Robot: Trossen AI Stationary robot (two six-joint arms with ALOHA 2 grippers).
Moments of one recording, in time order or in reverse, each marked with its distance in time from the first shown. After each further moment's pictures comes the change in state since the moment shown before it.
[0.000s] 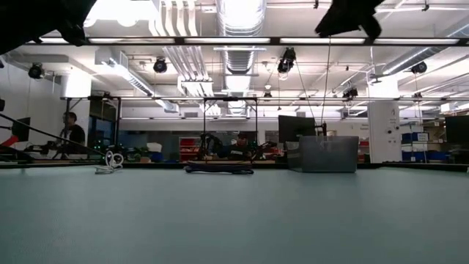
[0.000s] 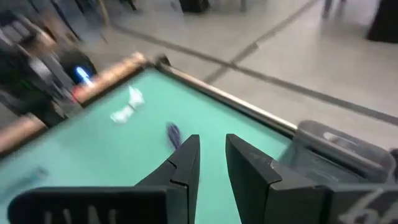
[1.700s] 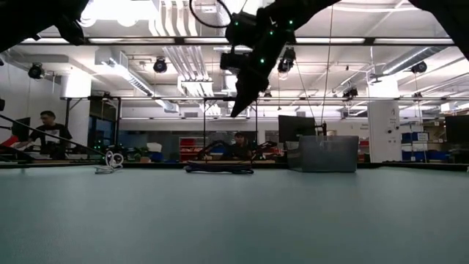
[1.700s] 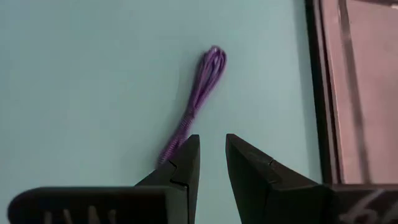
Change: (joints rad) left arm 0.000 -0.011 0.000 0.053 -0.001 -0.080; right arm -0.274 1.005 0.690 -0.169 -0.531 -0.900
